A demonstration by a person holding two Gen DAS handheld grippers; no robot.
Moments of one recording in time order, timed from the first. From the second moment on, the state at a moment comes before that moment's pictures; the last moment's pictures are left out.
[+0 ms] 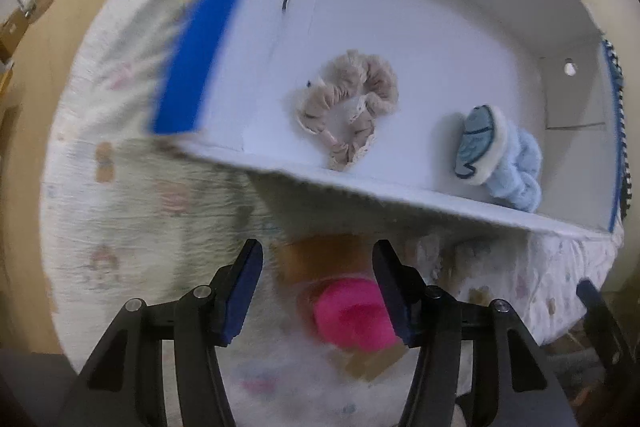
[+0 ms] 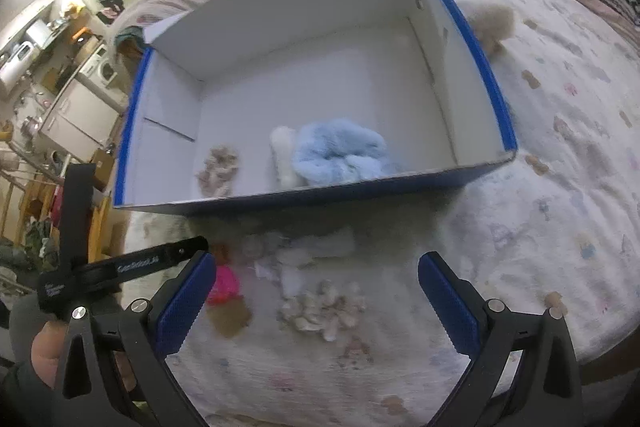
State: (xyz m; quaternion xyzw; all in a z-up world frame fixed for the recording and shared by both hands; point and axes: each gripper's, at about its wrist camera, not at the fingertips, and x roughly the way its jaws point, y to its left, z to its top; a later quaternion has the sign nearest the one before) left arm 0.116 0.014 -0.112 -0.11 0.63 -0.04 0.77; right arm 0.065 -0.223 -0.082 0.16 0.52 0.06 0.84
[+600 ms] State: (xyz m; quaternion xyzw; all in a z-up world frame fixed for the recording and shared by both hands) left arm 0.125 0.016 -0.135 -0.13 0.66 -0.04 0.74; right arm 0.077 -0.224 -0.129 0.18 0.60 0.07 0.78
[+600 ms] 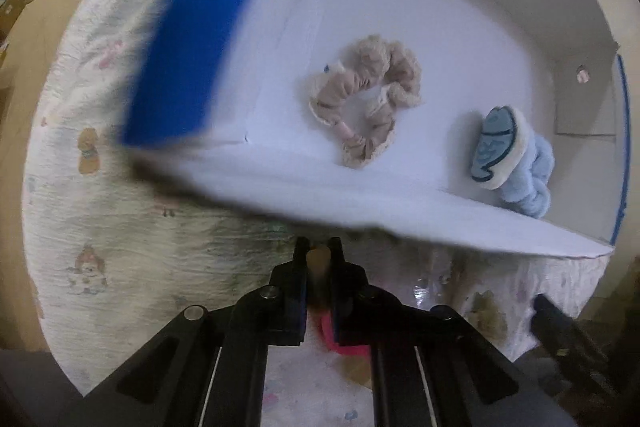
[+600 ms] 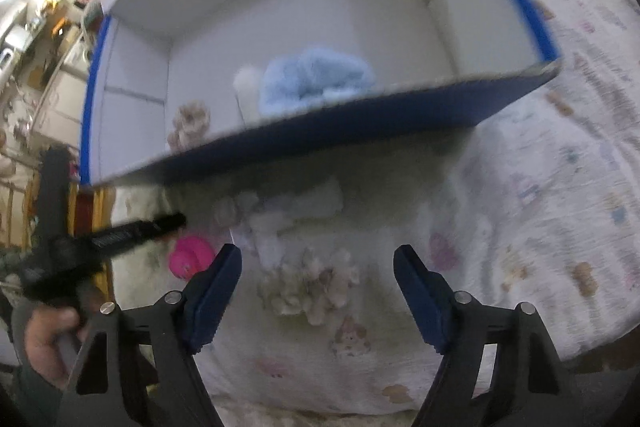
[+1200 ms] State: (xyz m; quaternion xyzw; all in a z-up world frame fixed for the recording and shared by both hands) left arm 0.091 0.056 -0.082 -0.12 0.61 -0.03 0.78; right arm 0.078 -0.195 -0.136 0.14 0.60 0.10 0.78
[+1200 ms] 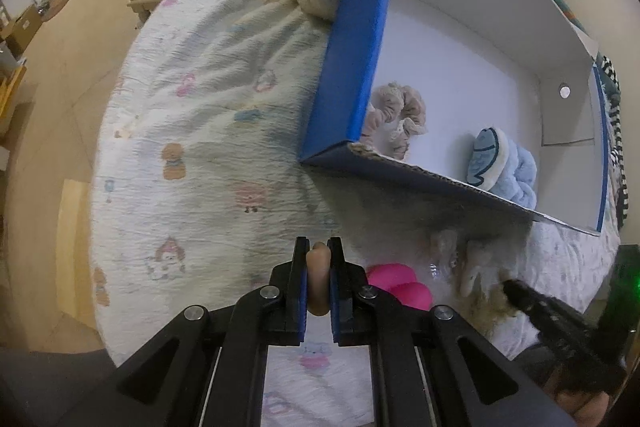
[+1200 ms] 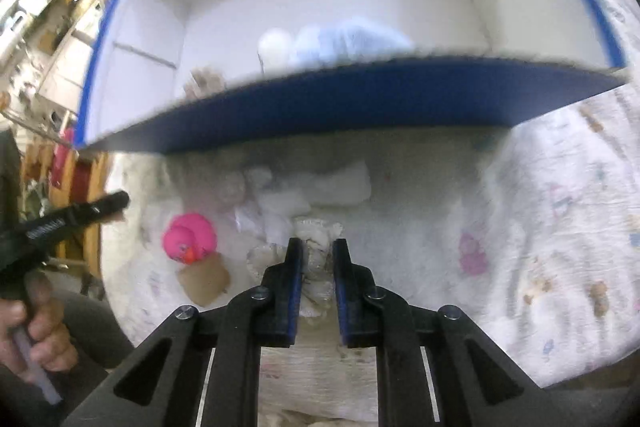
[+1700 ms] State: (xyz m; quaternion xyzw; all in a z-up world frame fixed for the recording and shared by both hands) left arm 0.082 0.046 -0.069 -0.08 0.58 -0.02 0.81; right arm 0.062 -0.198 -0.099 0.16 0.55 0.14 0.81
